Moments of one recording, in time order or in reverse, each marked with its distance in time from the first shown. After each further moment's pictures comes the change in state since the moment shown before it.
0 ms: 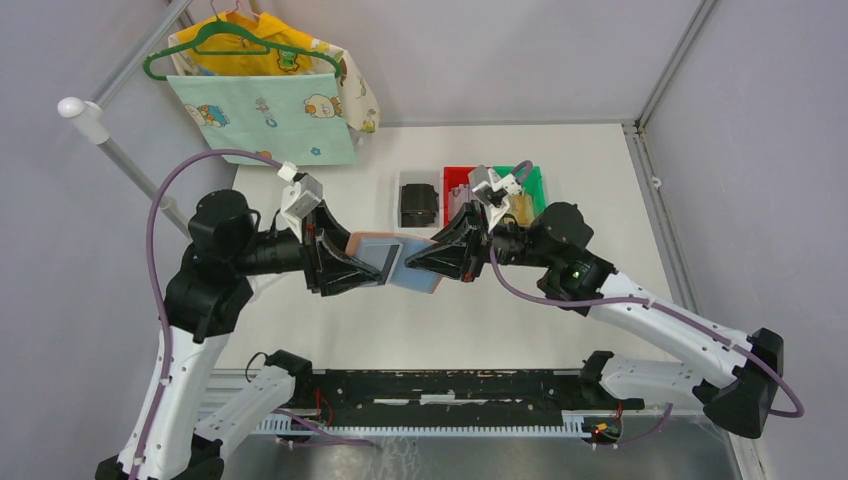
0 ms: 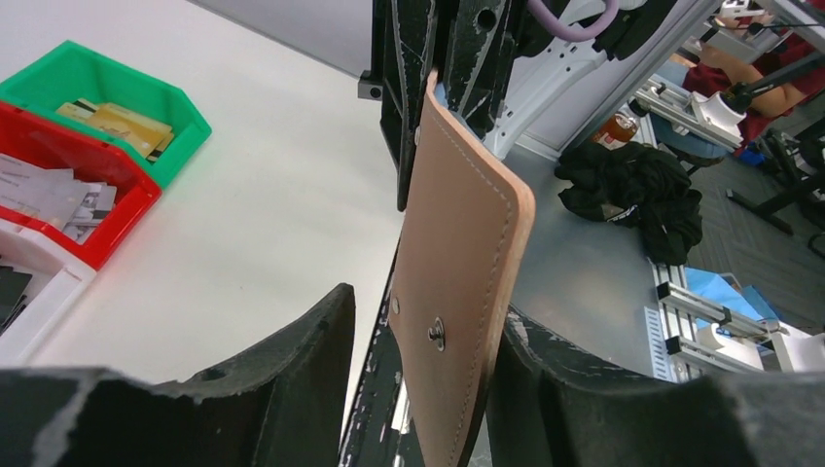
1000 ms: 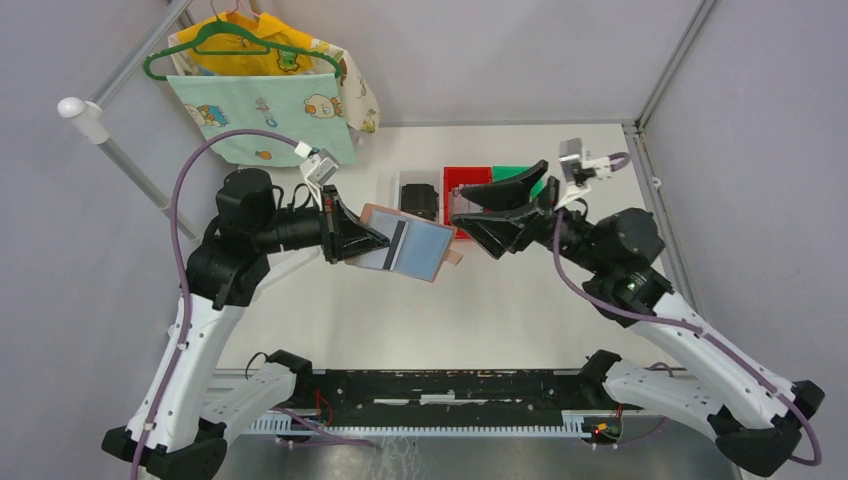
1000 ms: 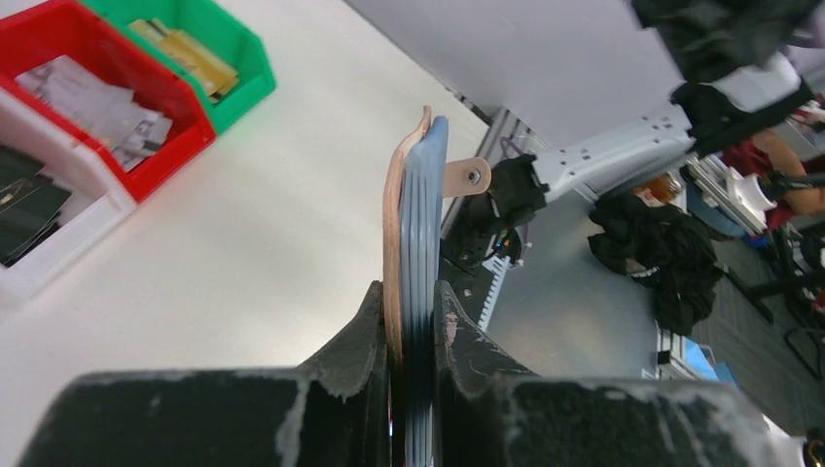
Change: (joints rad) left arm 0.000 0.096 0.002 0.038 -0.128 -0.120; right arm -0.122 -0.174 0.008 -0.074 0.233 0.005
